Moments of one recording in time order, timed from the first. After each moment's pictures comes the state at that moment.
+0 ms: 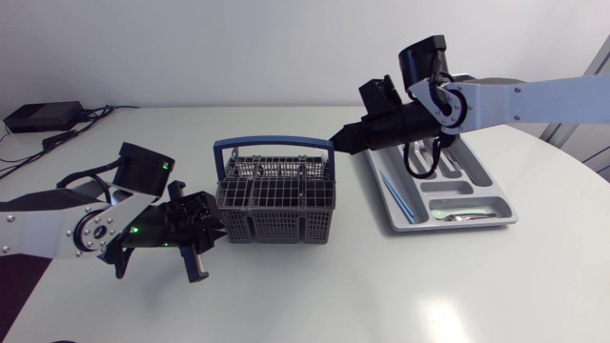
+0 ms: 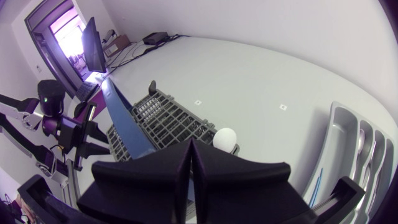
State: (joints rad) left arm -0.33 1.45 0.62 -0.12 0.19 0.86; right arm 0.32 1.78 1.24 -0.19 -0.60 -0.07
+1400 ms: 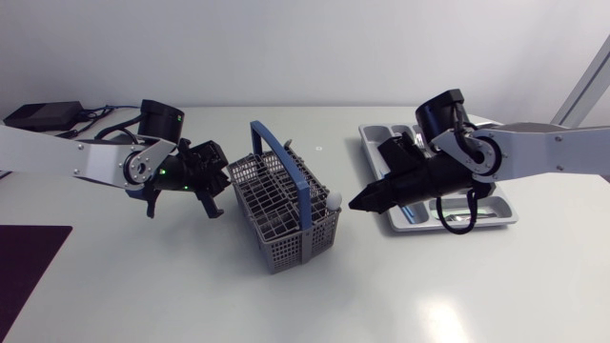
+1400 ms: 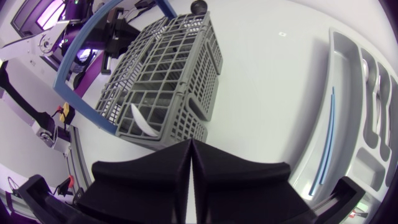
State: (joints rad) left arm -0.22 1.77 0.96 -0.02 0.19 0.86; right arm 0.30 1.62 0.94 -0.34 -0.56 -0.14
